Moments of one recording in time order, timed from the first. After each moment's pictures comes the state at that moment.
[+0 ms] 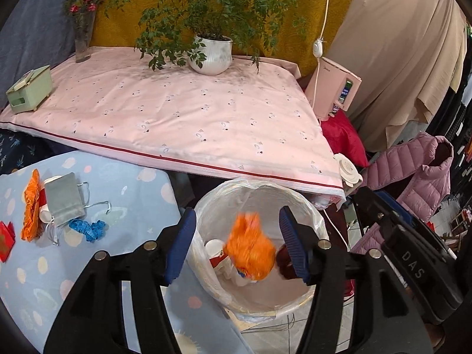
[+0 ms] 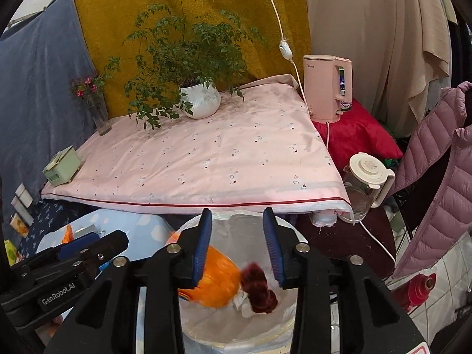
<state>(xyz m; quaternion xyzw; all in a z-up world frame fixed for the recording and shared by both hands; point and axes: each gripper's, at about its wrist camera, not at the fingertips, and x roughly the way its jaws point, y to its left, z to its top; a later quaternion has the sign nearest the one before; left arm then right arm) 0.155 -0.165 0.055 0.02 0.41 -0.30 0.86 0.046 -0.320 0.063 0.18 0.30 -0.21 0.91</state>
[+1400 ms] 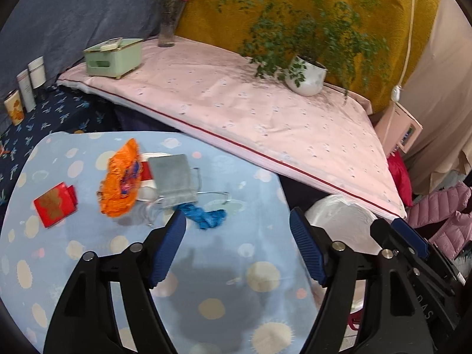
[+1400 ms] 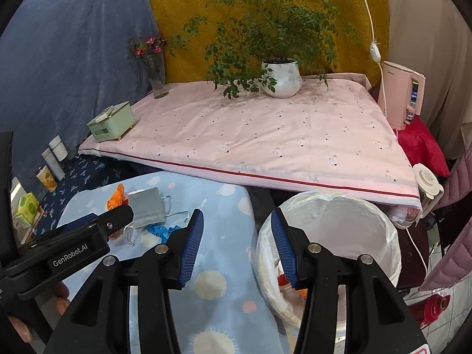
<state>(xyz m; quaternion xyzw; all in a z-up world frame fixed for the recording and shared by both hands) 0.190 0.005 0.044 -0.05 0.41 -0.16 0.90 0.105 -0.173 0.057 0.12 0.35 -0.09 0.93</state>
